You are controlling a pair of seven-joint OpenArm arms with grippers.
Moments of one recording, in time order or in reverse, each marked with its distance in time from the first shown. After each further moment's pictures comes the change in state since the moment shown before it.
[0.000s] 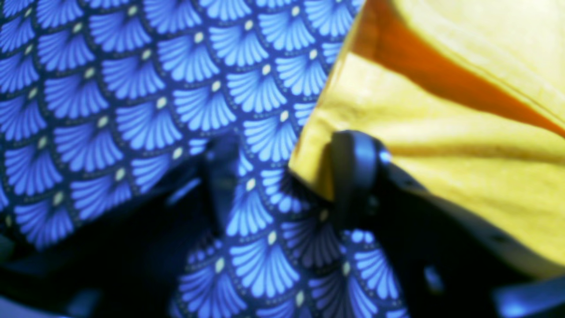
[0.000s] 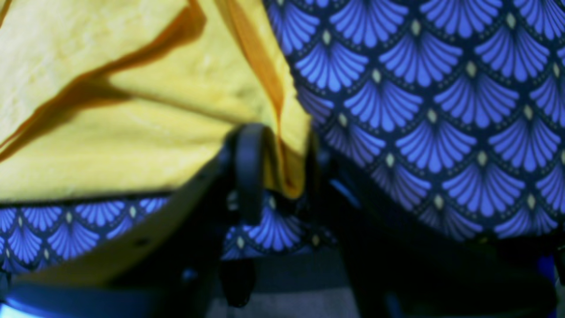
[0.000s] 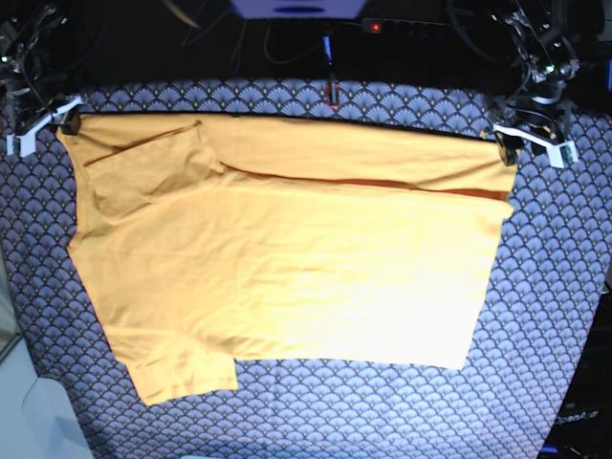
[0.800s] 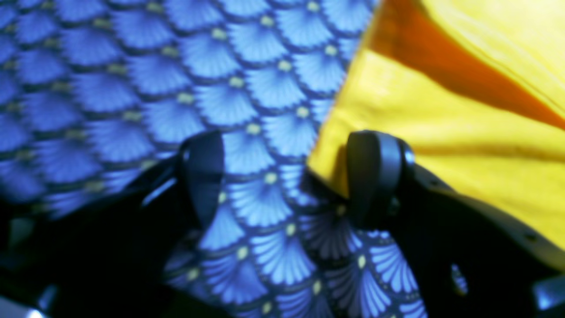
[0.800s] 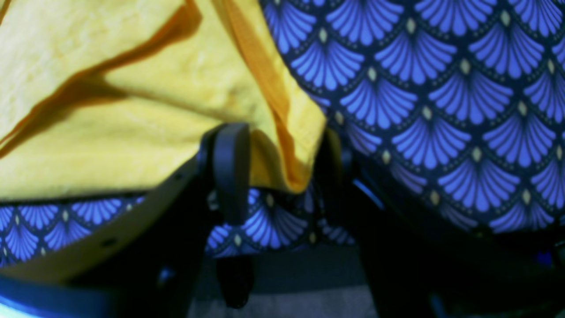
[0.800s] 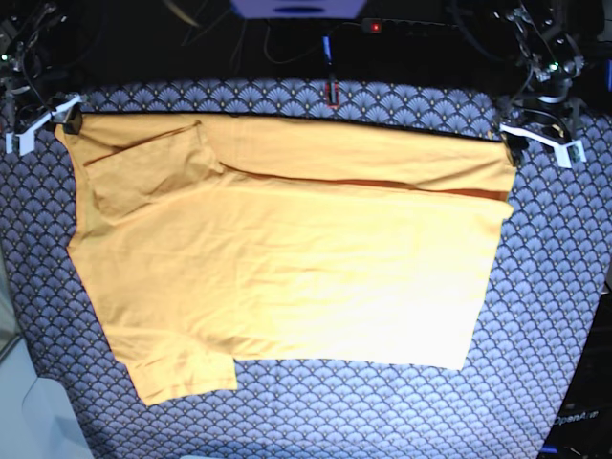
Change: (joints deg) left arm 1.0 0.4 -0.4 5.4 0.5 0.7 1.9; right arm -0.5 0.1 0.0 0.0 0.0 0.0 0.7
